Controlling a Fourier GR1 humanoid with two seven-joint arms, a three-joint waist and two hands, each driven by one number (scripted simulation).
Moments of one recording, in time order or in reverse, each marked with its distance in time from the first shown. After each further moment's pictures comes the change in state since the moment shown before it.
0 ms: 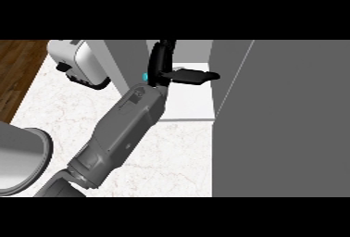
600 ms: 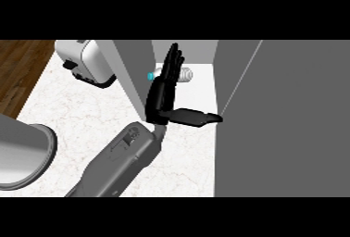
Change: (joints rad) left arm 0.353 0.028 -0.172 -0.499 -0.026 0.063 0.105; right arm -0.019 0.023 0.064 -0.007 -0.002 -0.049 0.047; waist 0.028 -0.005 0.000
